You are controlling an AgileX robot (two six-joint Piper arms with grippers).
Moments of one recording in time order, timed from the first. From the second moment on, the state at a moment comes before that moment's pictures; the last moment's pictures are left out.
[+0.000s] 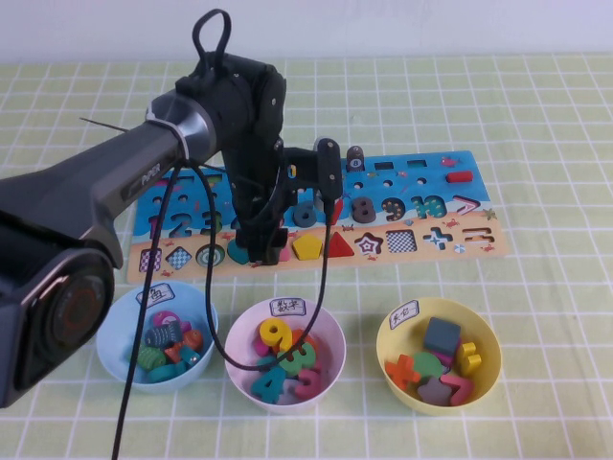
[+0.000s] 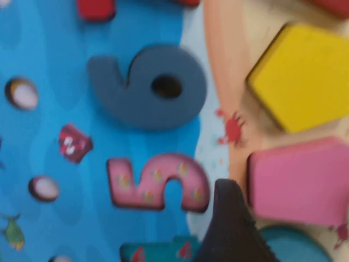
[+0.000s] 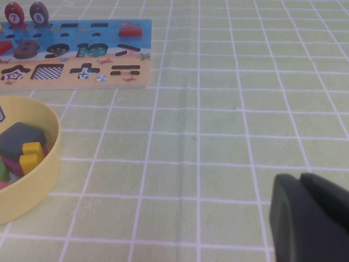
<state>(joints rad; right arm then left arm) 0.04 -0.01 0.03 0.14 0.38 -0.08 -0.50 2.28 -1.99 0.03 1.20 1.07</state>
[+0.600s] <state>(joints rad) 0.04 -0.01 0.03 0.14 0.38 -0.08 -0.48 2.28 -1.99 -0.07 1.18 1.07</state>
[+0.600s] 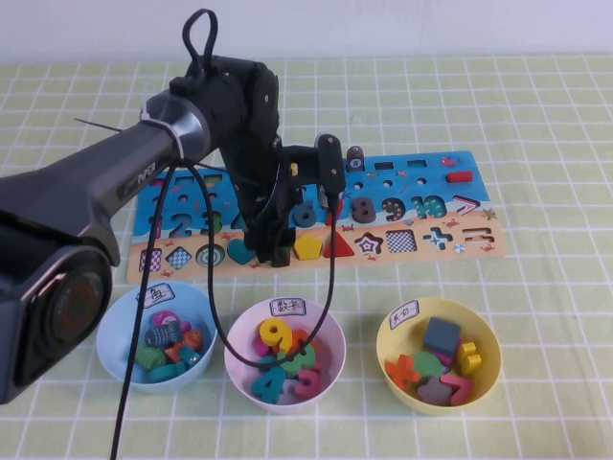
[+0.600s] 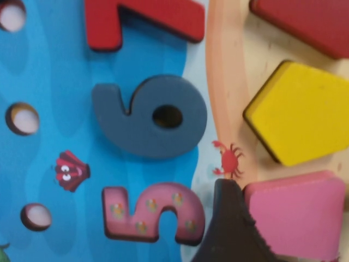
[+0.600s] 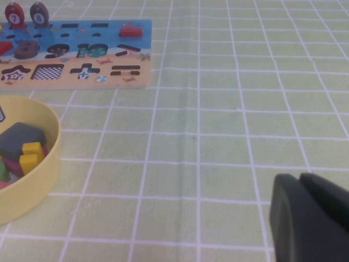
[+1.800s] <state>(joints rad) 0.04 -0.01 0.03 0.14 0.38 -0.08 -0.48 2.29 -1.99 -0.05 1.19 1.06</state>
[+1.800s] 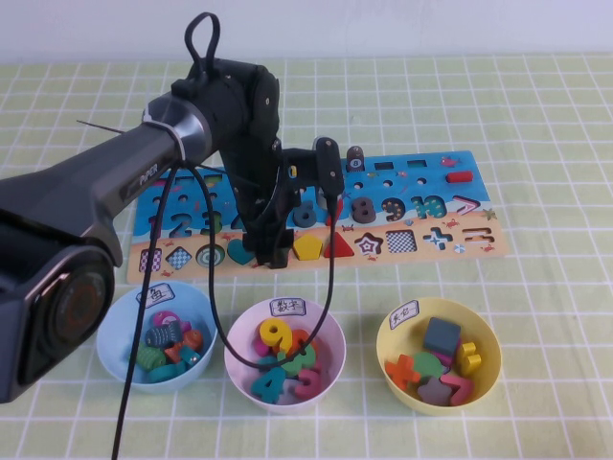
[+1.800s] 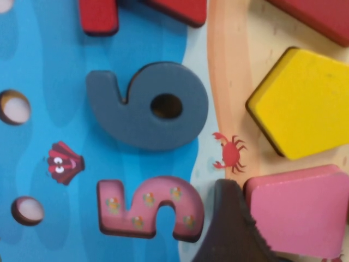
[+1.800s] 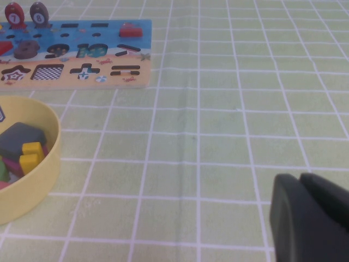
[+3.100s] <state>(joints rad) 0.04 -0.01 0.03 0.14 0.38 -0.08 -0.46 2.27 -1.99 -0.02 1.21 0.98</state>
